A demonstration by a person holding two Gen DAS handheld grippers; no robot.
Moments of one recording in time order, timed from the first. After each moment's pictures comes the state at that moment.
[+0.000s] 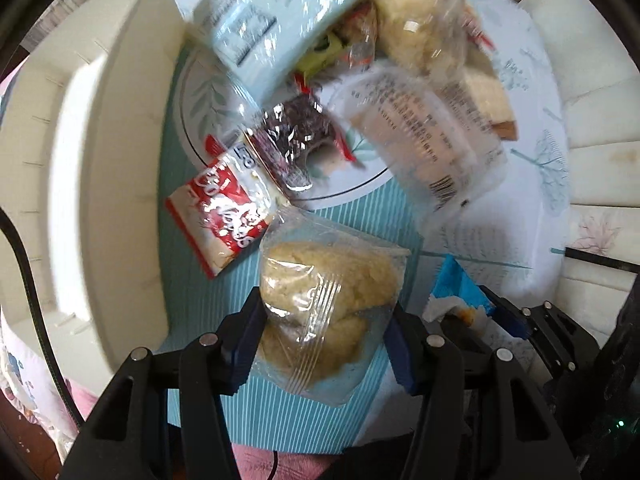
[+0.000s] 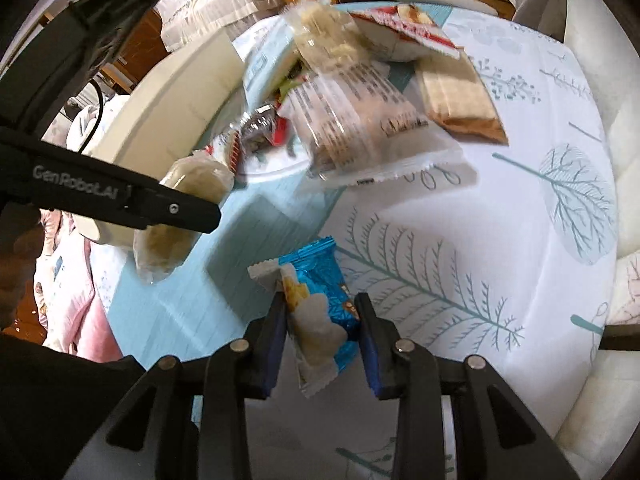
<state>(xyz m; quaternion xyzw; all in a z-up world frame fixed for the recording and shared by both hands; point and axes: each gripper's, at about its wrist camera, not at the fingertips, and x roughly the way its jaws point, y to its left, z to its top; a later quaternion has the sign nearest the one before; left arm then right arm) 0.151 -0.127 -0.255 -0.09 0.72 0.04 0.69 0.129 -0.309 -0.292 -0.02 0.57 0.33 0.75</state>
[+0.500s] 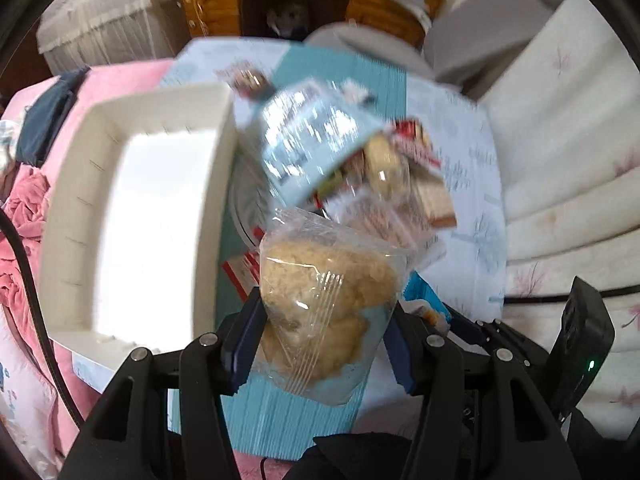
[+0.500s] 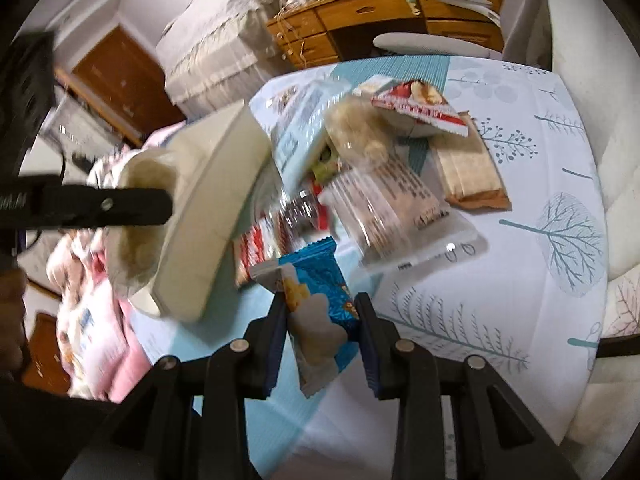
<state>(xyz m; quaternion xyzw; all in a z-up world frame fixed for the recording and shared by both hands) 0.124 -0.096 -0.130 -0.12 0.59 0.04 0.80 0.139 -0.290 -0.233 0.07 0.53 0.32 0.78</state>
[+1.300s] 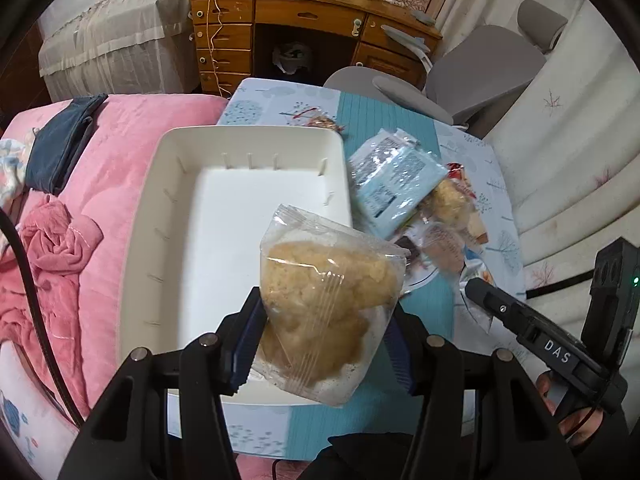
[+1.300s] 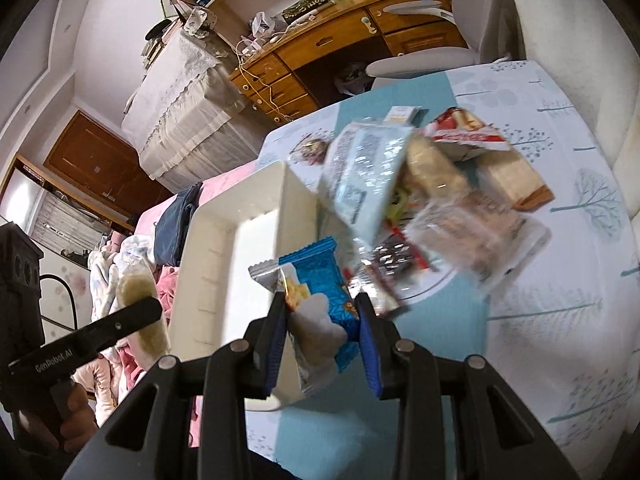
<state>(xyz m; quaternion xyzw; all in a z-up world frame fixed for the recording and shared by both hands) 0.080 0.047 -0.112 -0.10 0.55 0.00 0.83 0.117 -0.195 -0.177 0.19 0.51 0.23 0.80</state>
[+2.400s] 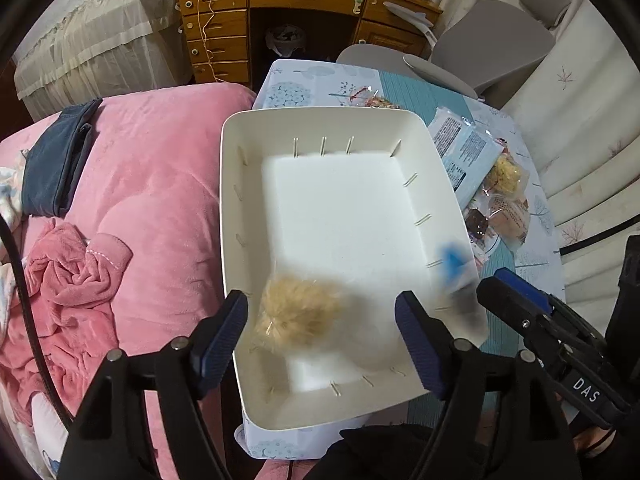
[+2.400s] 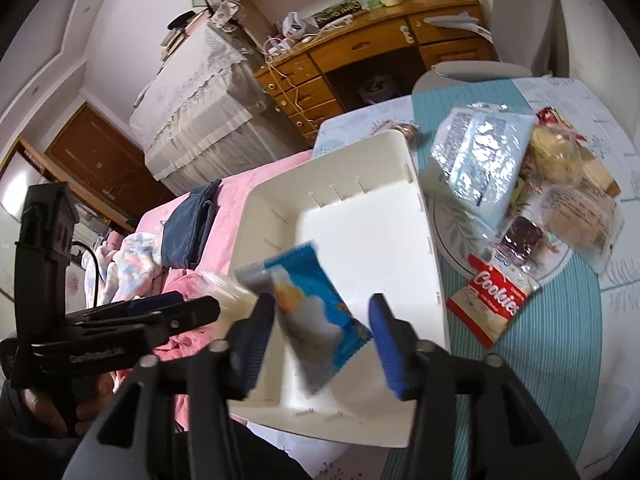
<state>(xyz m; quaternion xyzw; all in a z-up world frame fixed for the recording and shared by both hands) 0.085 0.170 -0.140 -0.05 0.58 -0.04 0.81 0.079 -0.043 -0.174 0.18 0.48 0.23 0.83</state>
